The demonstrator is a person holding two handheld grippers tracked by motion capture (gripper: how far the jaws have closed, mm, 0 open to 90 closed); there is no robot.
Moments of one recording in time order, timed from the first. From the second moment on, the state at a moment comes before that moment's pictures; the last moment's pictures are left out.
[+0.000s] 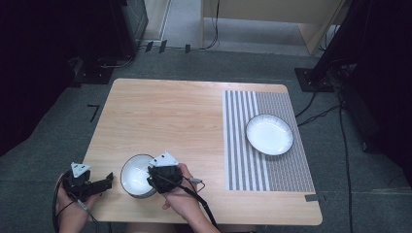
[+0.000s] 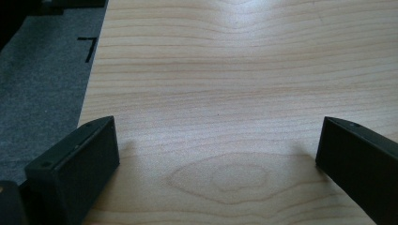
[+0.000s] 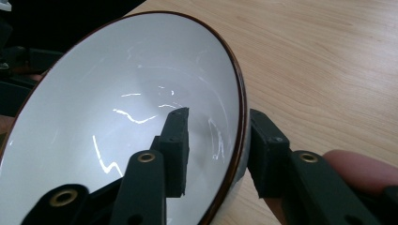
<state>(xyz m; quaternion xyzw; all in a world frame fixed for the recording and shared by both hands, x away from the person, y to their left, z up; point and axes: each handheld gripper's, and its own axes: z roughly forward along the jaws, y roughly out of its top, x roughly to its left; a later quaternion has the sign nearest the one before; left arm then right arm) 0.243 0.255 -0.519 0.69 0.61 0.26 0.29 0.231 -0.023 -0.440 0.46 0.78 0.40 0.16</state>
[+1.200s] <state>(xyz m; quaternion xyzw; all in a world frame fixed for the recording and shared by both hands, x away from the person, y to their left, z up) 0.243 0.255 -0.519 0.69 0.61 0.26 0.29 0.224 -0.032 -0.419 0.46 0.73 0.46 0.19</state>
